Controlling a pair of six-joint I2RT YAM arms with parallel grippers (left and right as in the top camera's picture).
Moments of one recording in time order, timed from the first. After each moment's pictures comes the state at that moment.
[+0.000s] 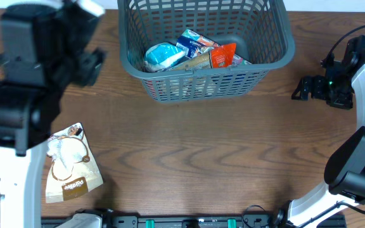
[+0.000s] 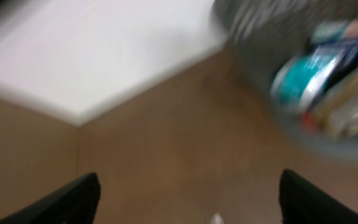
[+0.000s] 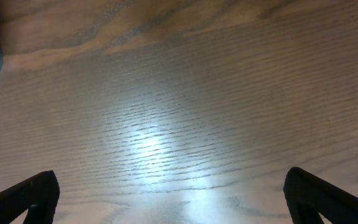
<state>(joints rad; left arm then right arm) -0.12 1.37 1.92 -1.25 -0.19 0.39 -0.35 1.87 1.56 -1.15 -0.08 -0.12</state>
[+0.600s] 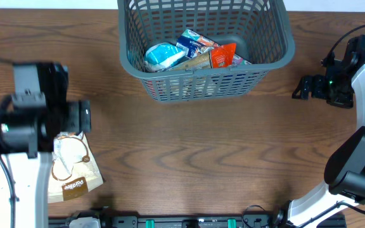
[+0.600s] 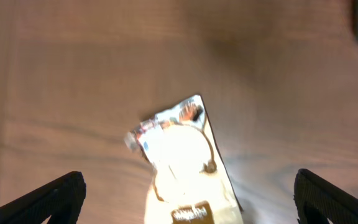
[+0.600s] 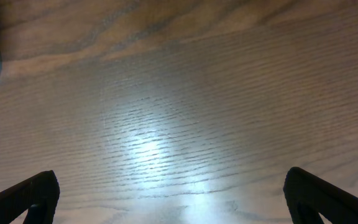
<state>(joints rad) 0.05 1.16 1.34 -1.29 -0.22 0.06 -0.35 1.87 1.56 -1.13 -0.08 -0.12</state>
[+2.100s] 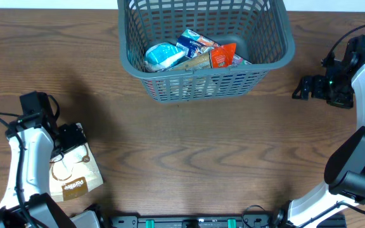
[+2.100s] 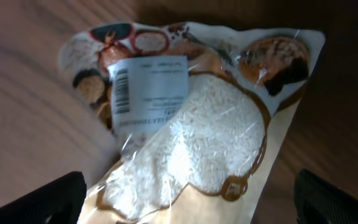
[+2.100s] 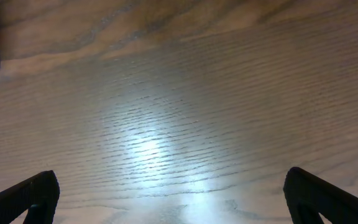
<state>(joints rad) 0.37 1.41 0.86 -0.88 -0.15 -0.22 -0.35 1.87 1.56 -1.13 -0.08 -0.12</state>
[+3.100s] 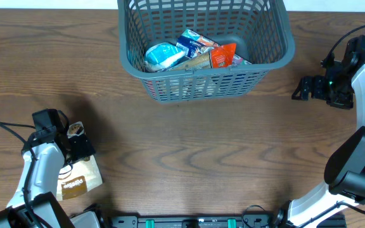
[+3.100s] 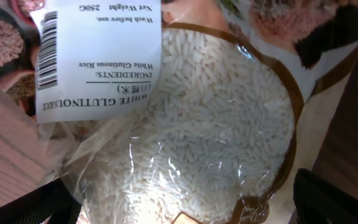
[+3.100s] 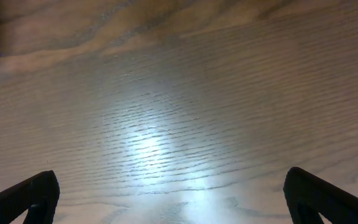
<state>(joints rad) 0.37 1.38 0.63 -0.63 -0.12 -0.14 -0.35 1.87 1.56 -1.14 -0.08 -0.12</state>
